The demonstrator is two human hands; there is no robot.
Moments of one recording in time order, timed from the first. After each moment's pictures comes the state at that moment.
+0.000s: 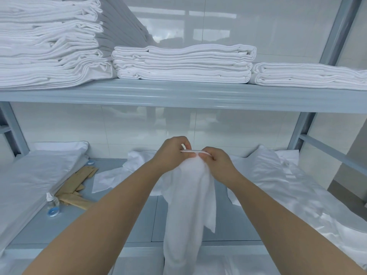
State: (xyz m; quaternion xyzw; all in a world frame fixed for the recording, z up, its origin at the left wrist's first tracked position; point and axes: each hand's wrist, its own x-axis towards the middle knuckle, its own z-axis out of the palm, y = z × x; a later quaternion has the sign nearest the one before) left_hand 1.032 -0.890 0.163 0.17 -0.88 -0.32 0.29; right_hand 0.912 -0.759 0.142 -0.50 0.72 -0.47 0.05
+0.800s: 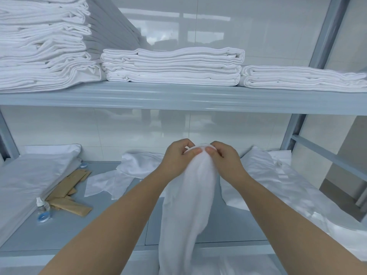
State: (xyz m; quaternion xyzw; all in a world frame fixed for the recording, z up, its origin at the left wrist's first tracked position) left_hand 1.008 -0.853 0.156 0.14 -0.80 -0.44 0.37; right_hand 0.898 -0.731 0.158 -0.47 0.71 -0.53 -0.01
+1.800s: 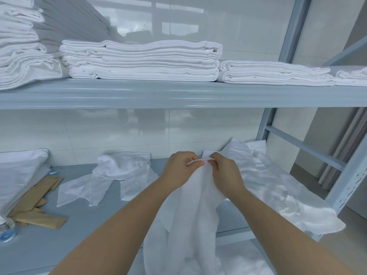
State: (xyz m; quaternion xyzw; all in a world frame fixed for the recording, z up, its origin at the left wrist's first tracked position) left_hand 0.971 -0.828 0.124 0.10 -0.87 -0.40 0.29; right_hand 0.884 -0.693 0.123 -0.38 0.84 -0.36 -0.13
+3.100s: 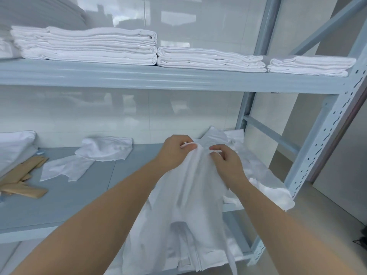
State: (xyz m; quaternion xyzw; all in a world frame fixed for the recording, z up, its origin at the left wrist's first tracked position) left_hand 0.934 -0.675 0.145 0.11 -0.87 -0.38 0.29; right_hand 0.849 -0.514 0.125 -0.32 0.76 -0.57 0.01
